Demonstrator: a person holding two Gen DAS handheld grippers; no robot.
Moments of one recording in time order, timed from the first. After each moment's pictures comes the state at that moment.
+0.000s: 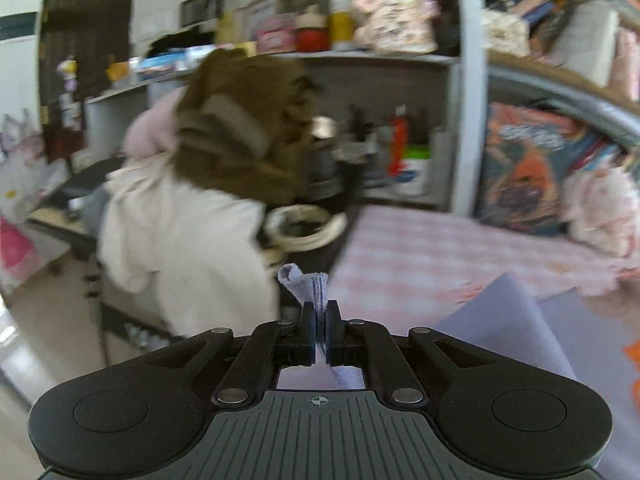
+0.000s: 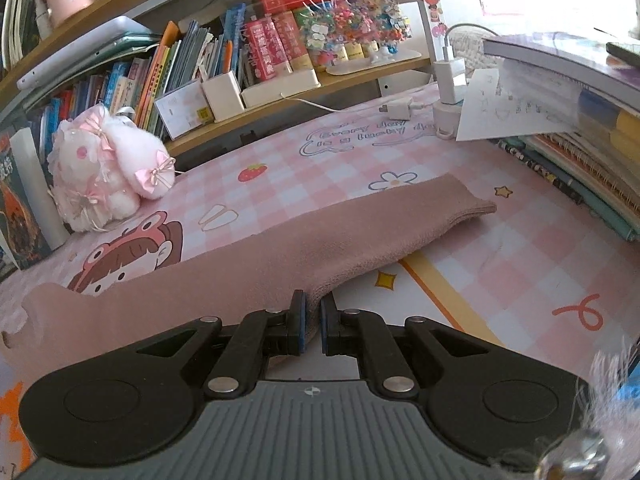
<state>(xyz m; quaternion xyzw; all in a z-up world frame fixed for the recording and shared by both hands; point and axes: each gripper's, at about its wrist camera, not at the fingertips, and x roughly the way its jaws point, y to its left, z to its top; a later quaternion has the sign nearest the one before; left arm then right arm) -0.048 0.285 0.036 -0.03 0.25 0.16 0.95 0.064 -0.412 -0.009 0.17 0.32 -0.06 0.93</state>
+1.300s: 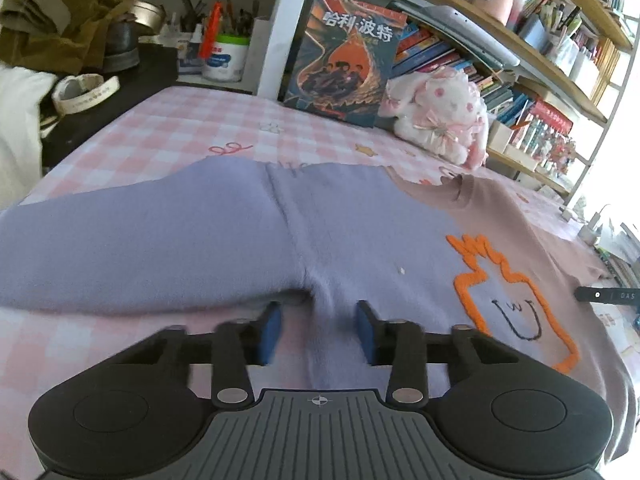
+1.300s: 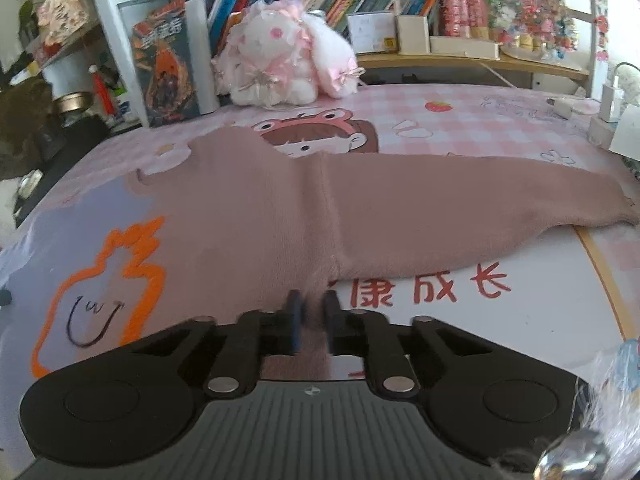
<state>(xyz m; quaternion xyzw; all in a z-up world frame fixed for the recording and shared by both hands) -0.043 0.148 -0.028 -0.12 0.35 -0.08 0.93 0.012 -0.316 0.000 0.06 0.38 0.14 0.91</state>
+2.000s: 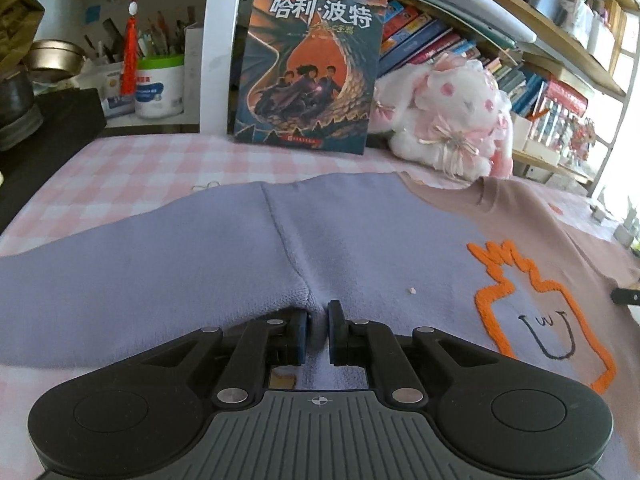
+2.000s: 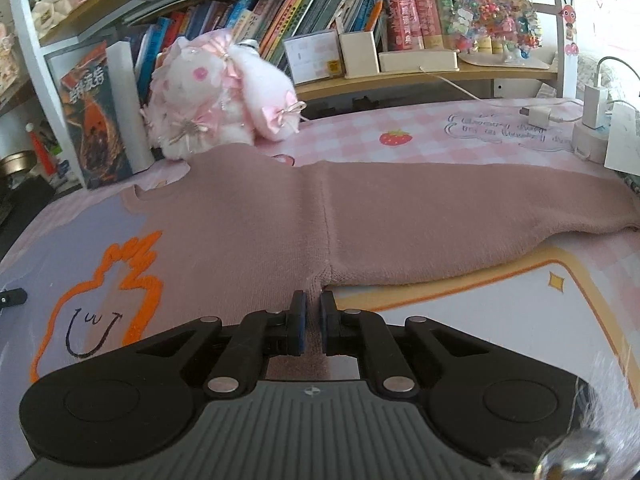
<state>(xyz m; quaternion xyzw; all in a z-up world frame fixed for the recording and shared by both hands) 0.110 0.112 -0.035 -0.05 0.34 -0.08 0.93 0.089 -0.328 -0.010 0.10 0.35 0.07 0.93</state>
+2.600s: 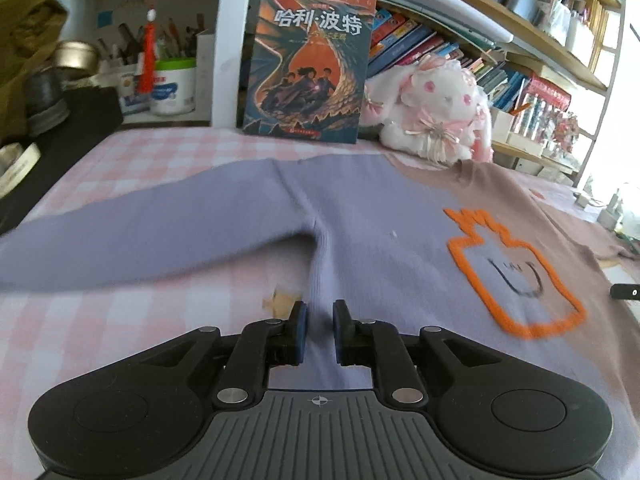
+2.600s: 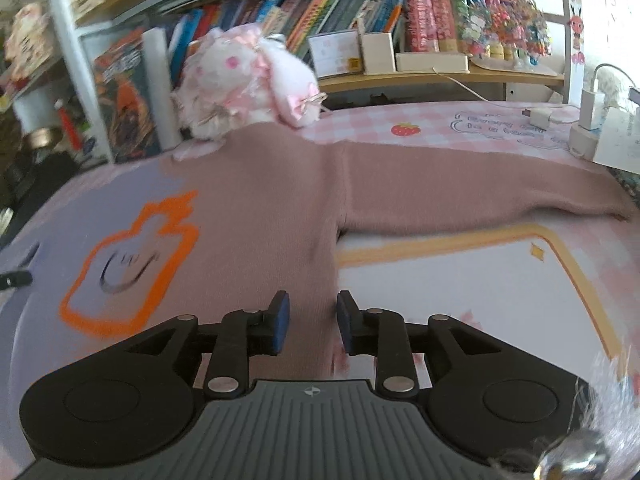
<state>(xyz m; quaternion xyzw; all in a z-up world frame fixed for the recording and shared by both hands) 0.031 0.123 -0.027 -0.05 0.33 -0.09 0.94 0.029 -0.329 -0.002 0.07 0.35 0.11 0.93</state>
